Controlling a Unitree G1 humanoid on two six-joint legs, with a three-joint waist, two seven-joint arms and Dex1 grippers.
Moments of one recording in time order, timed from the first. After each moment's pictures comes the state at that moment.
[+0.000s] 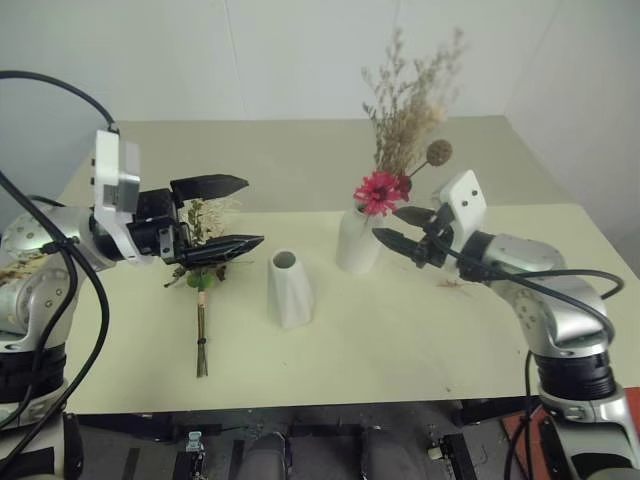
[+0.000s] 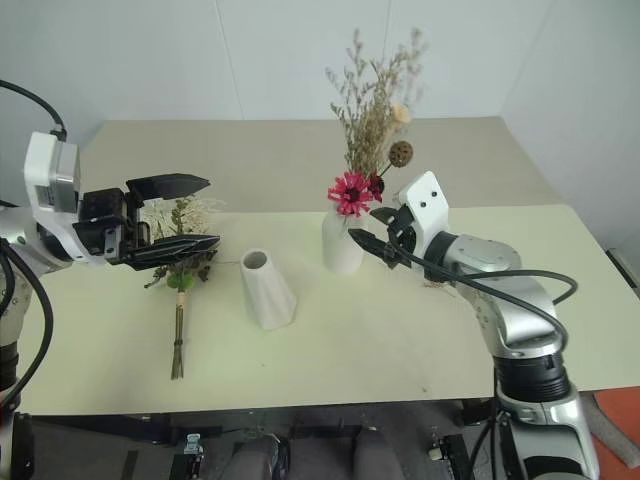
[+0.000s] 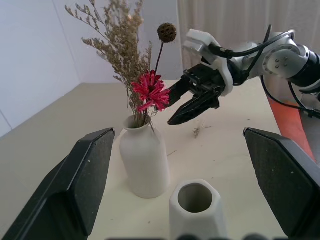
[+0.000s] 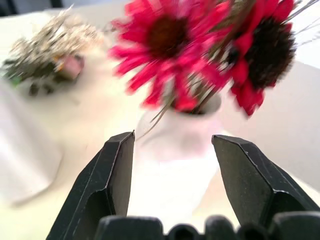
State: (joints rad) left arm -0.53 0.87 0.25 -0.23 -0.80 0.53 -1.14; right arm -0.57 -0.62 0.00 -0.32 0.42 0.74 0.67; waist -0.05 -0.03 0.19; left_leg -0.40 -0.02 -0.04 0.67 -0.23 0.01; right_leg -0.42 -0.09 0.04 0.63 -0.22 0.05
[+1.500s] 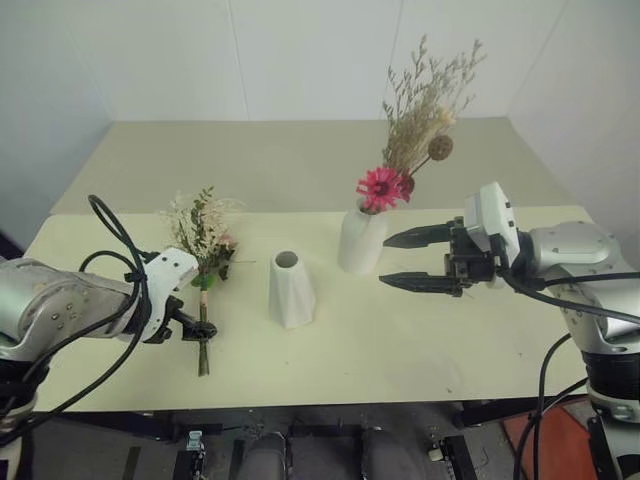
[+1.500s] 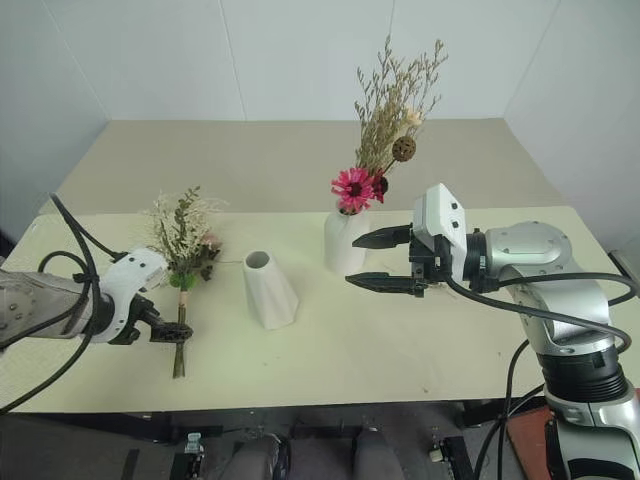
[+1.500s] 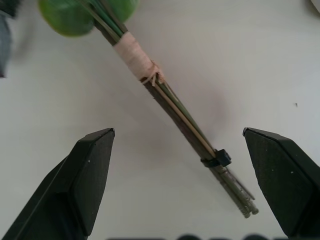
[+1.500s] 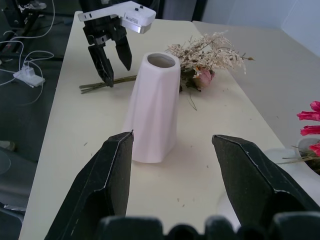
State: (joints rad) left arm -0.50 1.05 0.01 -0.31 -1.02 1.61 -0.19; right arm -0.57 -0.79 -0.01 -0.28 0.53 0.47 1.20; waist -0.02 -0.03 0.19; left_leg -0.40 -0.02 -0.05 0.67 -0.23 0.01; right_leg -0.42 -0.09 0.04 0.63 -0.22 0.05
